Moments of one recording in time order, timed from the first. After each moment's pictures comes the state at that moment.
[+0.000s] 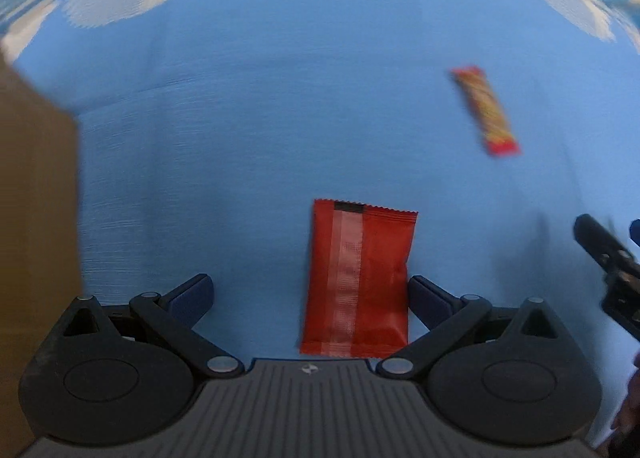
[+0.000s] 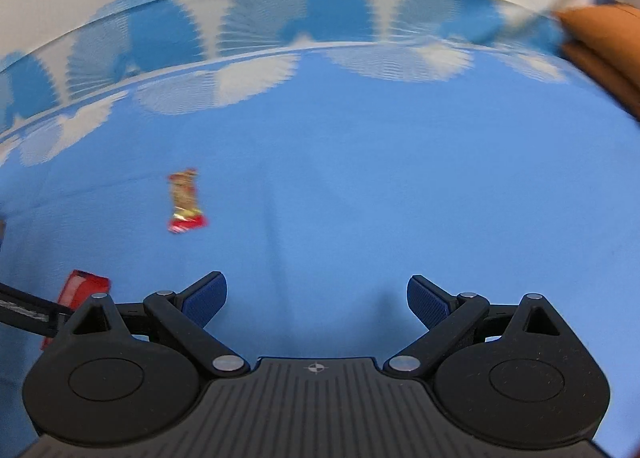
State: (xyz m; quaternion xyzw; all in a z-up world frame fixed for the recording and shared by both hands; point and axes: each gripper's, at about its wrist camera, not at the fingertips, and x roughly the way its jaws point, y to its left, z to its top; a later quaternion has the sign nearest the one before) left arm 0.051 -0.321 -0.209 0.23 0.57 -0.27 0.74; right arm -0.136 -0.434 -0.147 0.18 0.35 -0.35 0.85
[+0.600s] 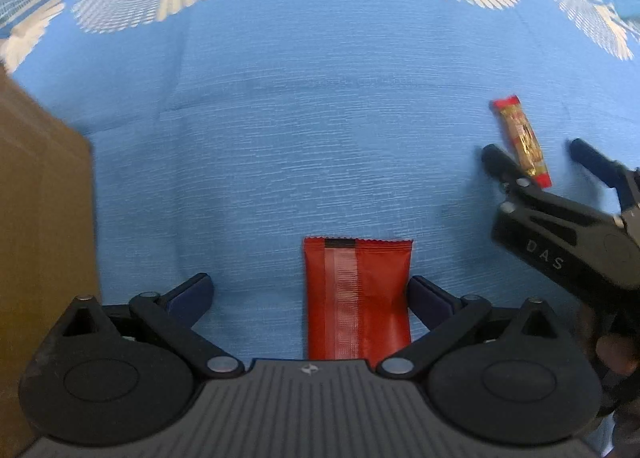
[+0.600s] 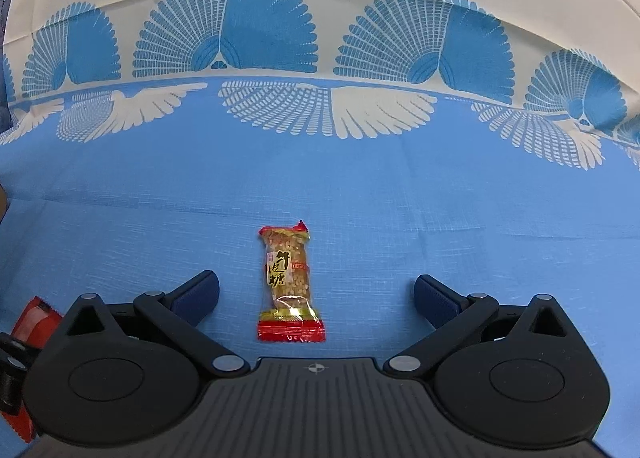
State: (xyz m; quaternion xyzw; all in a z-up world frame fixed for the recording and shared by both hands) left arm 0.073 -0.322 -0.204 0.23 0.57 -0.27 0.74; right arm -0.025 -0.440 -0.172 0.09 0.33 -0.27 0.90
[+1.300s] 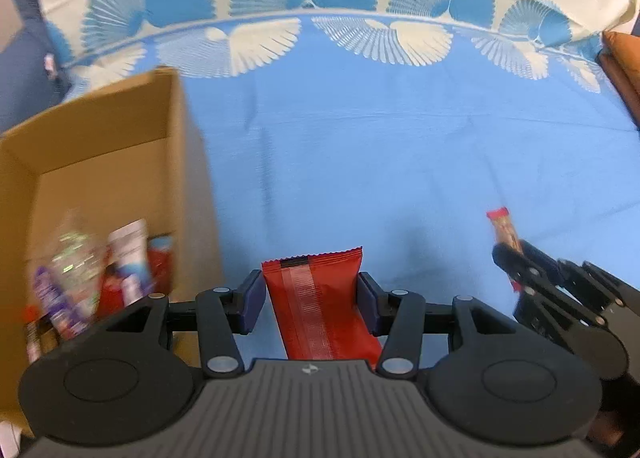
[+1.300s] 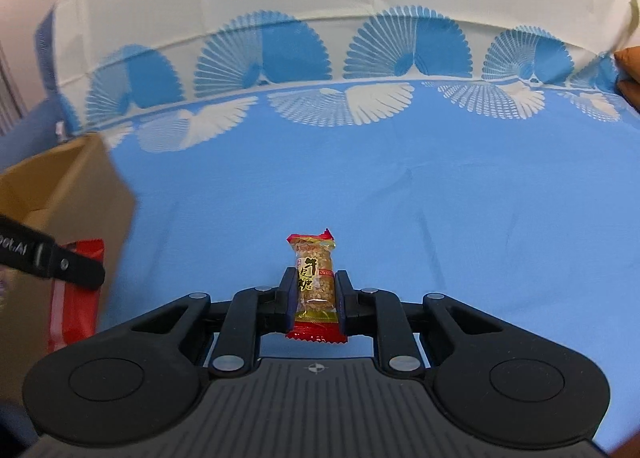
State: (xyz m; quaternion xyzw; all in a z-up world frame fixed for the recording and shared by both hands) left arm -0.024 -0.188 -0.043 0.21 0.51 -0.31 0.78; right arm -0.145 -0.312 -0.047 0.18 0.34 -0.27 0.88
